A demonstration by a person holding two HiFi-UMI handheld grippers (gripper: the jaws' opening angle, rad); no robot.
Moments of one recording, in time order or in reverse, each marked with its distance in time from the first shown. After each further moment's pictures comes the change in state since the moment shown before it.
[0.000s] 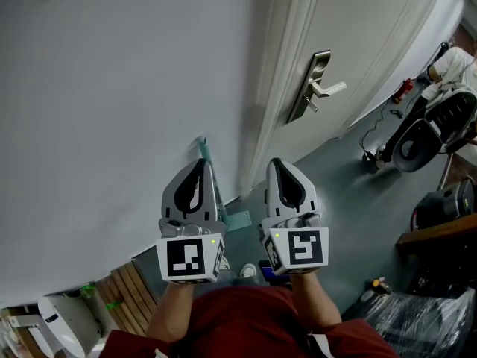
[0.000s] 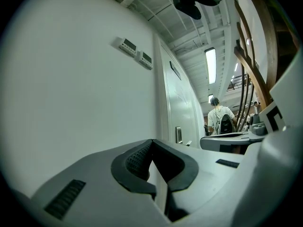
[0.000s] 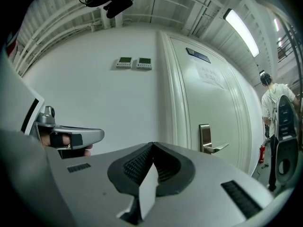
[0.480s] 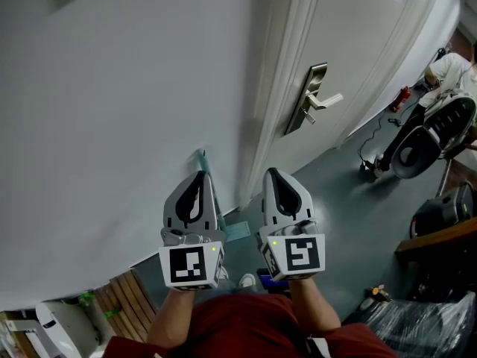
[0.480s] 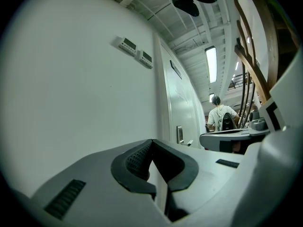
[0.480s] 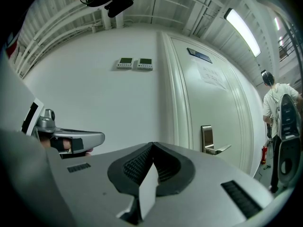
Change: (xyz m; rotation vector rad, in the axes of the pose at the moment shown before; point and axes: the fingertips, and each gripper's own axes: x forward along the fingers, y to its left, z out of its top) left arm 0.003 0.001 -0.004 0.002 0.001 0.015; right arm 0.005 0.000 0.004 -0.006 -0.008 0.019
